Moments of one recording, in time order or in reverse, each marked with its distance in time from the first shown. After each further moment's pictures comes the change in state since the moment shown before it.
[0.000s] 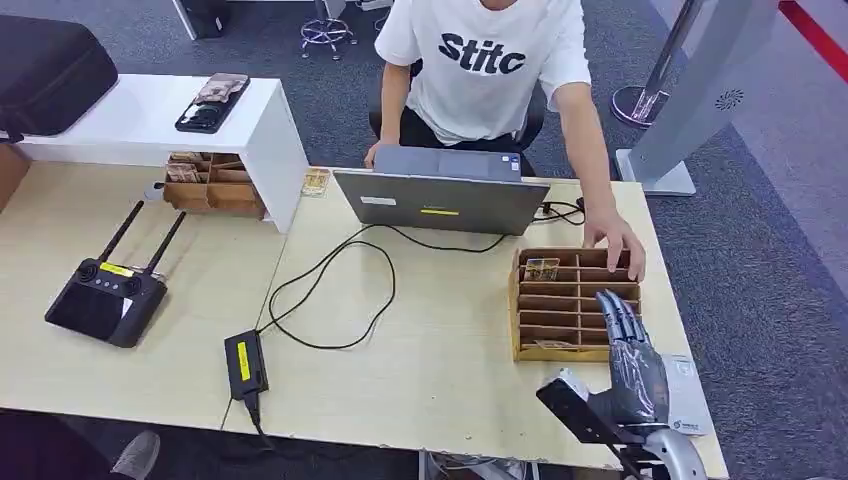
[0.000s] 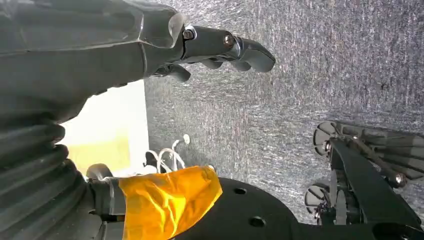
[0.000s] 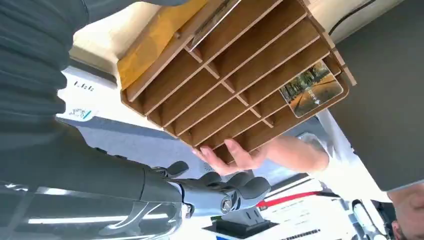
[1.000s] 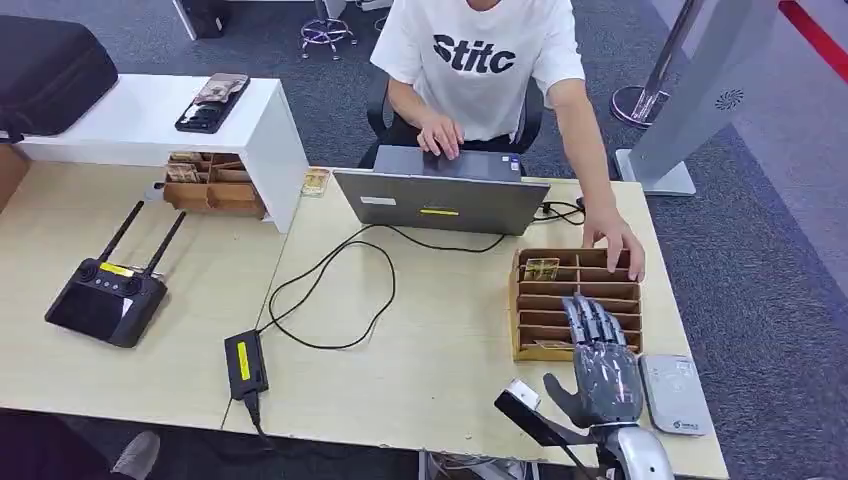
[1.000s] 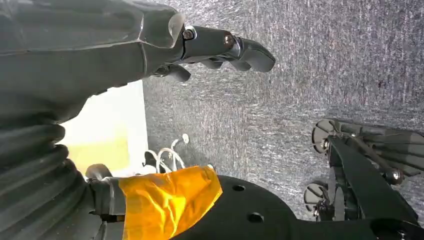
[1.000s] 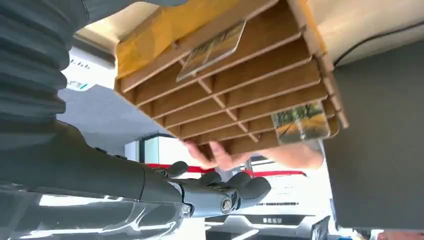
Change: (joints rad) left arm -0.001 0.001 0.000 0.000 0.000 -0.010 -0.003; right arm -0.031 -0.020 0.126 0.119 0.299 -0.150 0.106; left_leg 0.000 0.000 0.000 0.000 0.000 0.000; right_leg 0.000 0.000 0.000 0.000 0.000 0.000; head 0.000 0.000
